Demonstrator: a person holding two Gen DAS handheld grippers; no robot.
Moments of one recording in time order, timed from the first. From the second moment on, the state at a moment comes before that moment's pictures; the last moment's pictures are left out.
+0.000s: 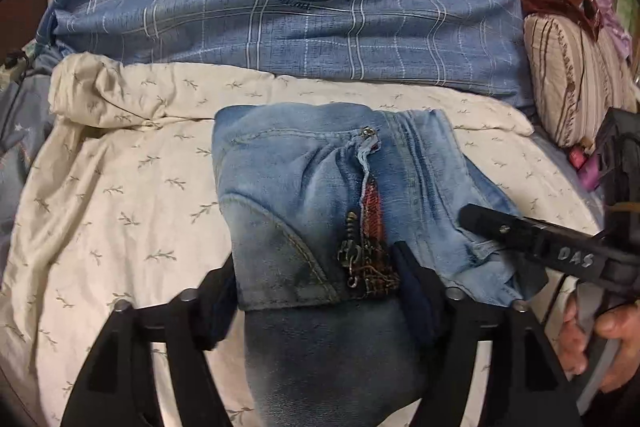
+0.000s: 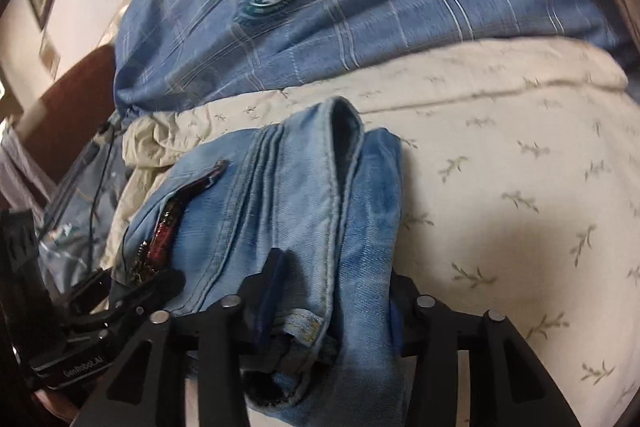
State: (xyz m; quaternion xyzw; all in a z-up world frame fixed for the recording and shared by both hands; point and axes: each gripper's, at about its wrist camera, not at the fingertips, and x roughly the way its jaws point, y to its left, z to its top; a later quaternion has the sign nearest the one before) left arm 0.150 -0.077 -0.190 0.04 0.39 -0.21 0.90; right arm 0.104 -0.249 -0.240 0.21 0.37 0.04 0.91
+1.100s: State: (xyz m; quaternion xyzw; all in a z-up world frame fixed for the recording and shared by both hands) left arm -0.038 -0.004 -0.018 0.07 0.19 -0.09 0.97; right arm -0.105 -0.175 -0.088 0.19 0.11 0.04 0.98
